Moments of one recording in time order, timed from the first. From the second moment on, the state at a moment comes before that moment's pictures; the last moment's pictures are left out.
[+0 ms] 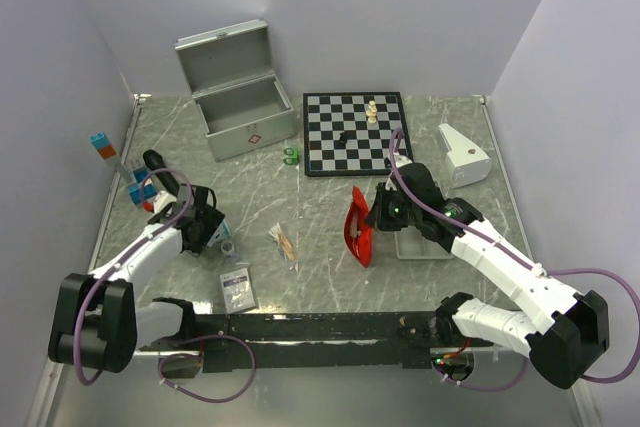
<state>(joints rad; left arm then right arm) -0.17 1.17 0.53 -0.43 -0.29 -1.17 0.58 1.03 0.84 -0.59 -0.09 0.55</state>
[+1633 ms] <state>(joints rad) -0.46 1.06 0.43 -0.42 -0.27 -1.11 0.58 1.04 0.84 -0.59 -0.07 0.54</state>
